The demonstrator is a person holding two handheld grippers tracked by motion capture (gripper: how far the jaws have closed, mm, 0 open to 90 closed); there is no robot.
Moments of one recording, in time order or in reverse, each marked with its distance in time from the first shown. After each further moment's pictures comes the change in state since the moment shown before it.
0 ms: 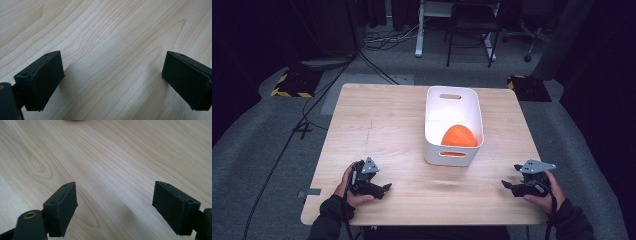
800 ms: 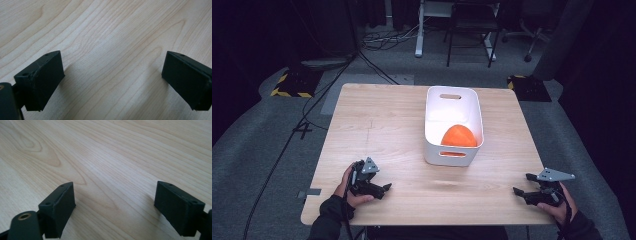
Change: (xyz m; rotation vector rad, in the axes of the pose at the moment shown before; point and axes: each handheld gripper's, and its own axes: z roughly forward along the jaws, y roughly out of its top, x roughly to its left) left arm 0.000 0.000 0.000 -0.001 -0.006 -0.007; right arm -0.020 -0.053 -0.013 -0.062 0.029 0.153
